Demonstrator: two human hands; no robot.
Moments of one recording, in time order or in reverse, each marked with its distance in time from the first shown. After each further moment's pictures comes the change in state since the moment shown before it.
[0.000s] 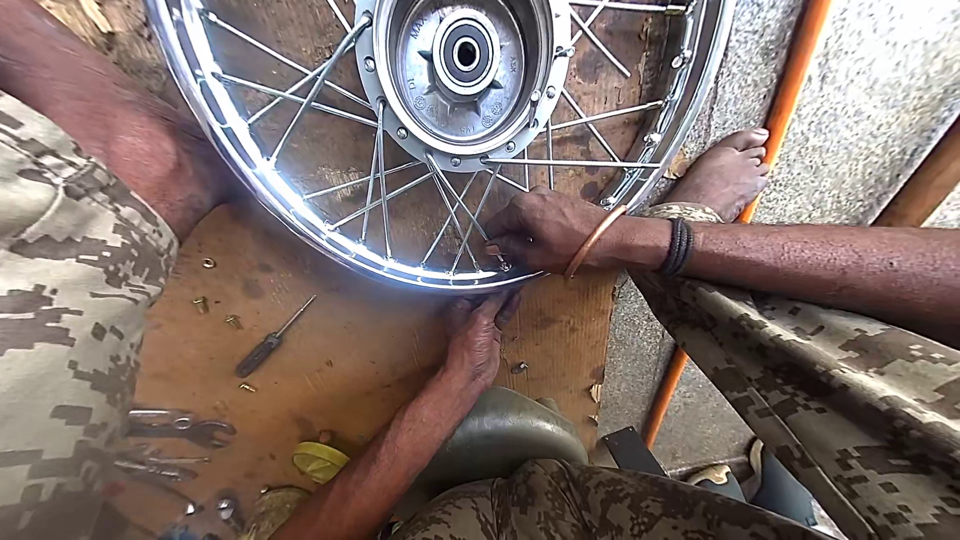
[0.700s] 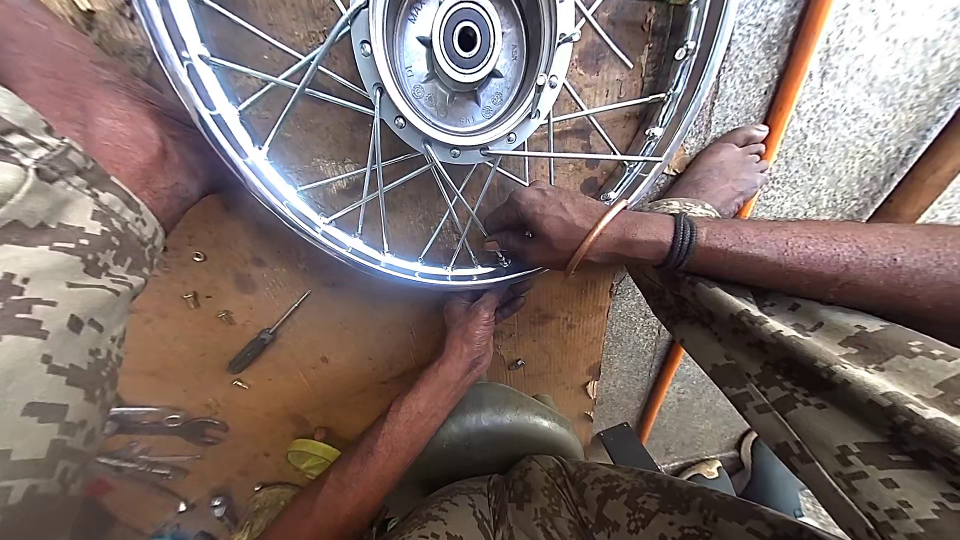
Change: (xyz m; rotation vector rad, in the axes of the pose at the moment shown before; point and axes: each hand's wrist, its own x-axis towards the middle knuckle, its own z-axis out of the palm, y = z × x) left_hand 0.008 0.006 0.004 0.119 -0.017 -0.031; right_hand 0.001 0.000 -0.001 -0.016 -0.020 -0.016
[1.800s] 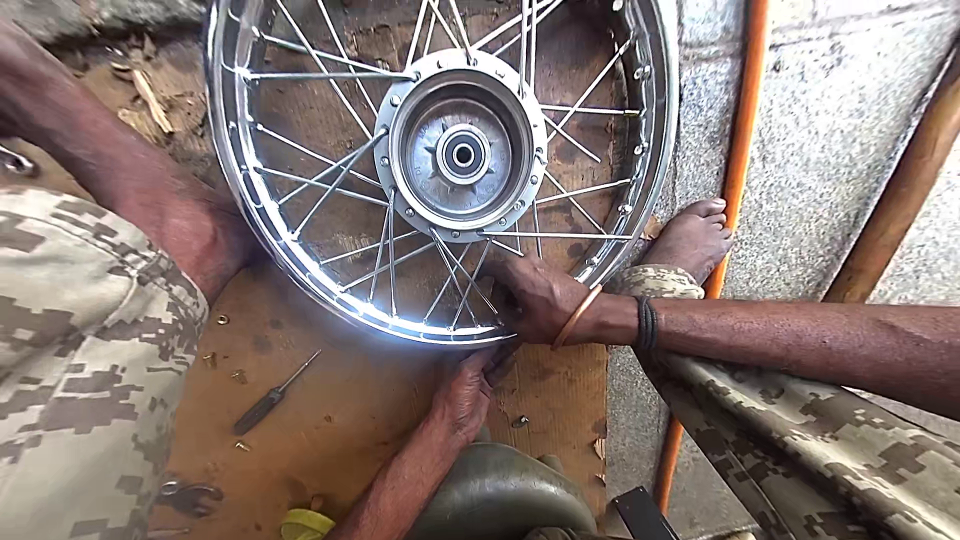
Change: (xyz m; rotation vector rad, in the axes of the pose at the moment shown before) left_hand 0.009 0.008 -0.014 -0.201 -0.040 -0.100; right_hand -0.002 -0.012 0.011 0.096 0.124 0.151
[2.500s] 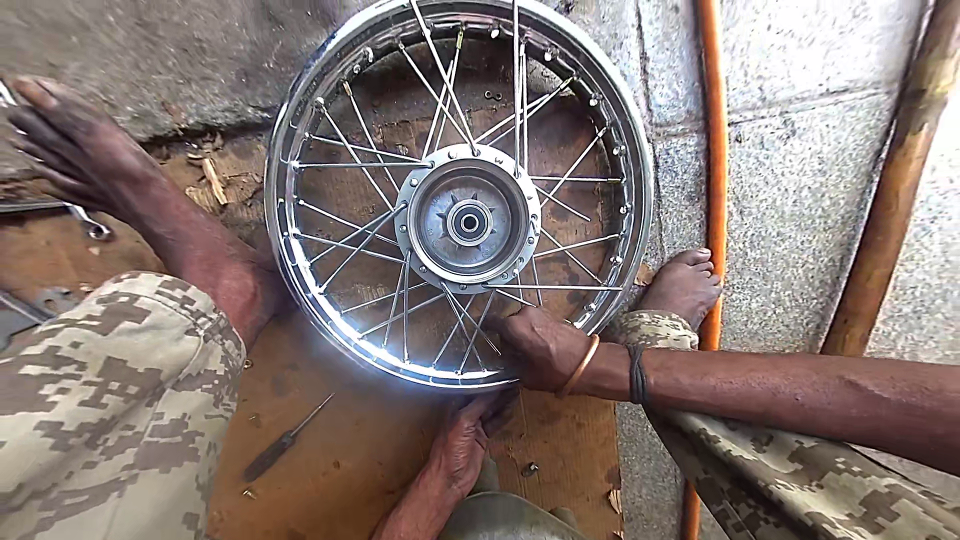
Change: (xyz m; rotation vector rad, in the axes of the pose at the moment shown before) left_hand -0.002 0.005 -0.016 0.016 0.001 -0.015; right_hand -0.004 -0.002 0.008 -0.170 -0.005 0.028
